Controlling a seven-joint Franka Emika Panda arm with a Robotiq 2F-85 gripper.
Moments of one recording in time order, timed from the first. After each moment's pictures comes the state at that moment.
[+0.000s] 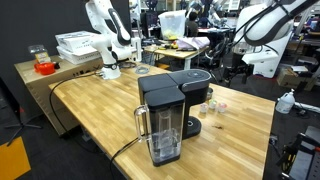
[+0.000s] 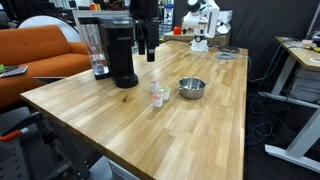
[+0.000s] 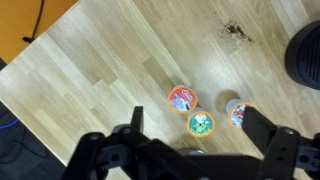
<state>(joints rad) -0.06 0.10 -0.06 -2.33 -0.02 2.38 0.30</state>
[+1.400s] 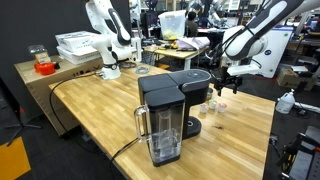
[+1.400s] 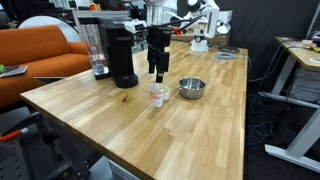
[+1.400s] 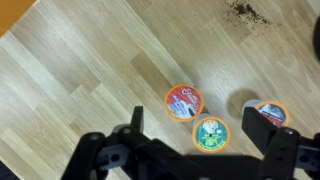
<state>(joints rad) -0.06 0.37 -0.08 -2.14 0.05 2.38 0.30</state>
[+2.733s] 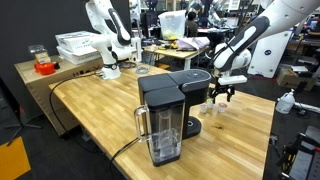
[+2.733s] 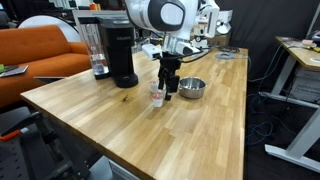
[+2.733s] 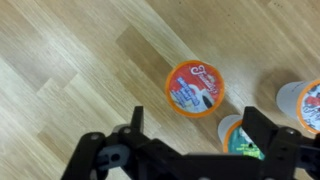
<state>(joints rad) -0.08 0.65 -0.09 -1.92 0.13 2.35 0.28</state>
